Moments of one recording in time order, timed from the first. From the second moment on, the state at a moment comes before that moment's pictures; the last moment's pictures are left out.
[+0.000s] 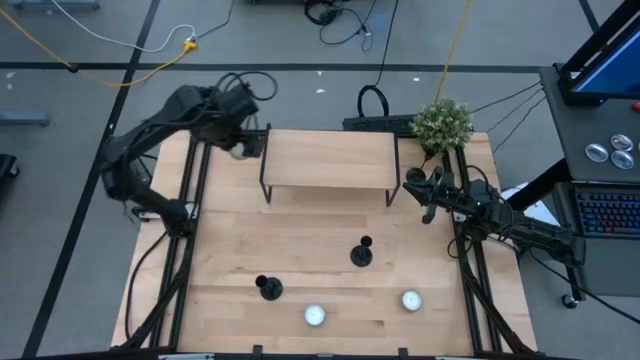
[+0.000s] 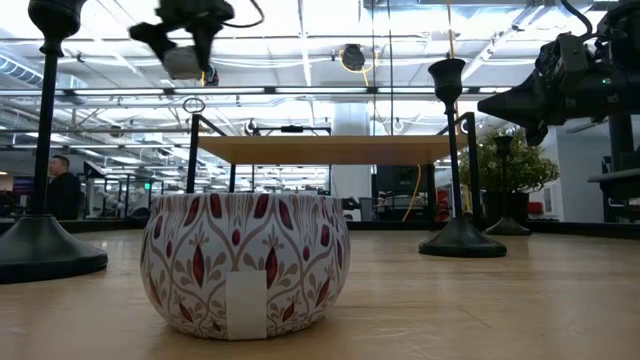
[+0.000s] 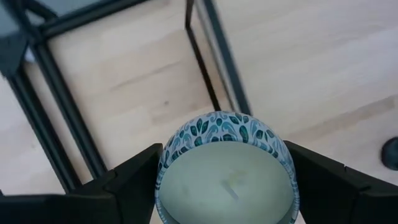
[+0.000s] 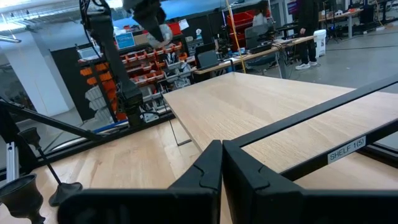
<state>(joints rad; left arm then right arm) 0.53 1.50 1.78 -1.57 -0.08 -0.65 -0.37 0.06 0.02 0.08 -0.05 0.27</state>
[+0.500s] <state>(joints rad) 0.52 1.90 2.15 -1.57 -0.16 -0.46 -0.37 0.06 0.02 0.08 -0.05 0.27</state>
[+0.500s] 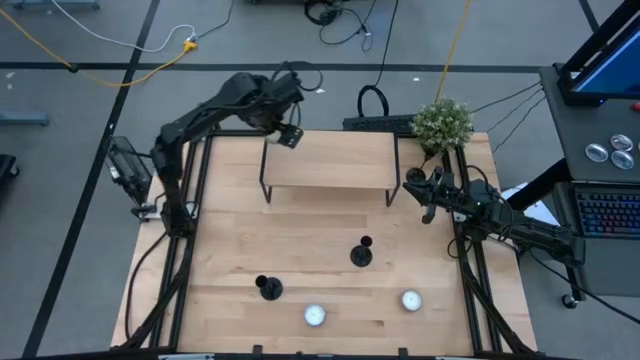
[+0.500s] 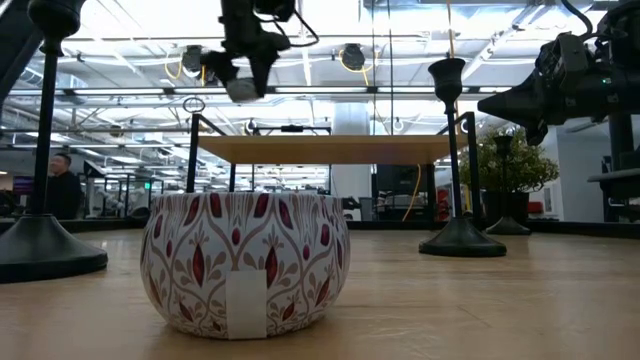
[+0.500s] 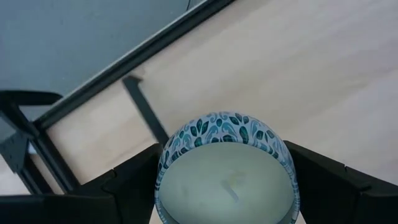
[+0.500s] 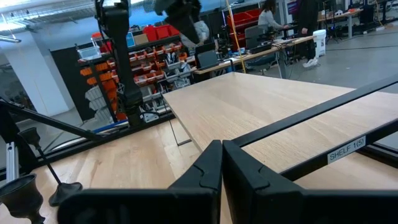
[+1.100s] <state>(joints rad) 0.59 2.07 2.20 -1.54 -0.16 -0.38 -0.37 0.06 0.02 0.08 -0.05 0.27</state>
